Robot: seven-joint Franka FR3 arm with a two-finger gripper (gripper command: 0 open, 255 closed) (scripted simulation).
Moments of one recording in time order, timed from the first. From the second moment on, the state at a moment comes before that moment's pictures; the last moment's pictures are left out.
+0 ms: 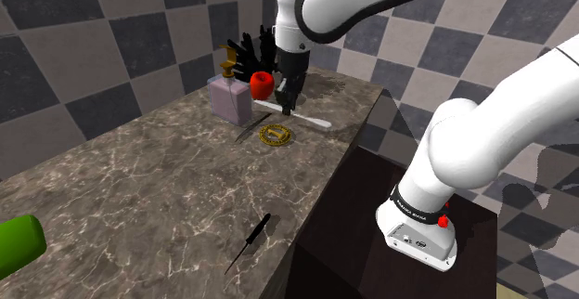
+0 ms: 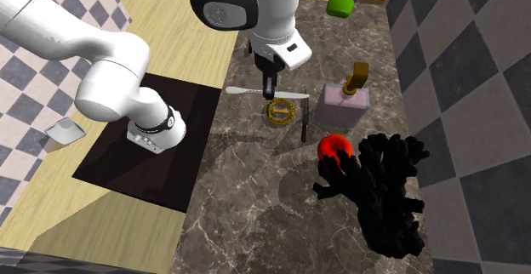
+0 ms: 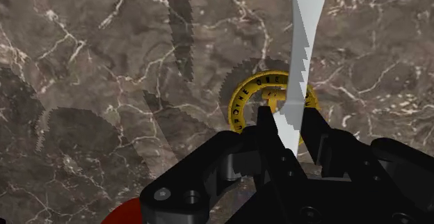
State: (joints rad) arm 0.15 -0.47 0.07 -2.53 0.03 2.05 0.03
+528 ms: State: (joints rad) arm 0.23 -0.35 0.22 -2.42 0.08 2.06 0.22
